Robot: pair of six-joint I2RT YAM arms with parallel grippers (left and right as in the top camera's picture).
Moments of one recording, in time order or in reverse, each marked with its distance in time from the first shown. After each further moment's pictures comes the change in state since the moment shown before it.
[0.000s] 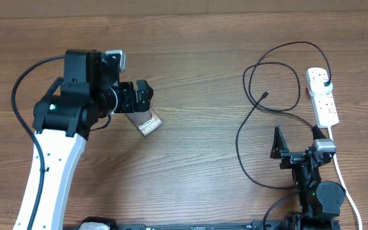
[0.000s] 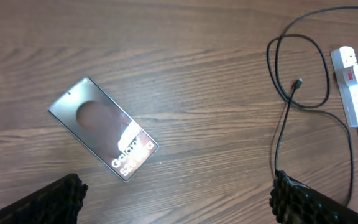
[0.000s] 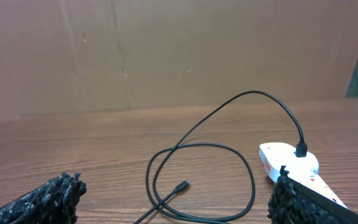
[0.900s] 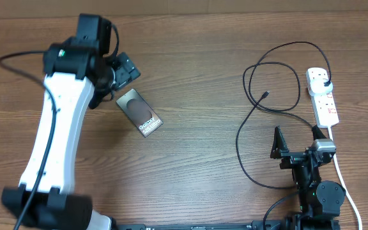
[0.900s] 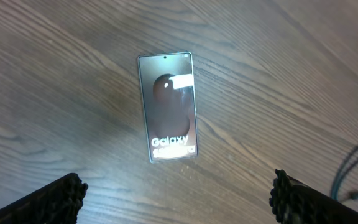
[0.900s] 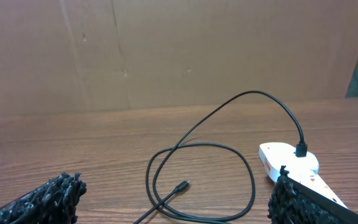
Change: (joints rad) left arm 0.000 0.353 0.404 -0.349 -0.311 -0.536; right arm 0.000 0.000 0.000 0.000 0.000 0.000
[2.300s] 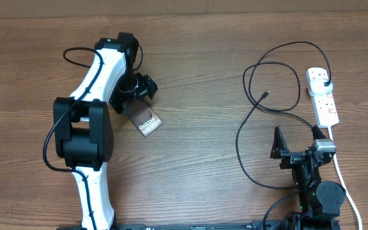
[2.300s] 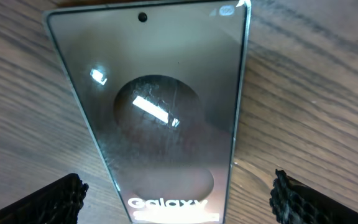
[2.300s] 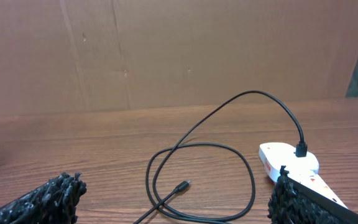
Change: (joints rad) left arm 0.000 0.531 0.020 0.077 0.135 0.013; right arm 0.000 0.000 0.000 0.000 0.000 0.000
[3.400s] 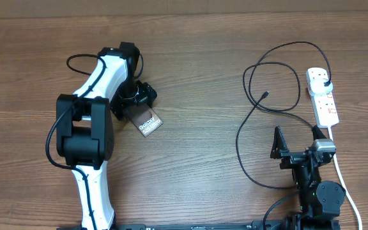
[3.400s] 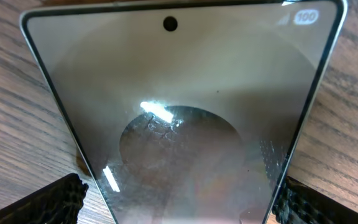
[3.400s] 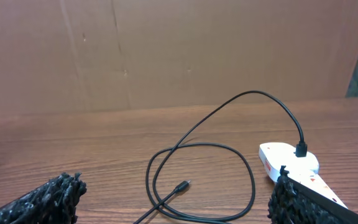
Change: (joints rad) left arm 0.000 0.014 -0.109 0.102 -0.025 -0.013; right arm 0.000 0.000 0.000 0.001 0.000 0.000
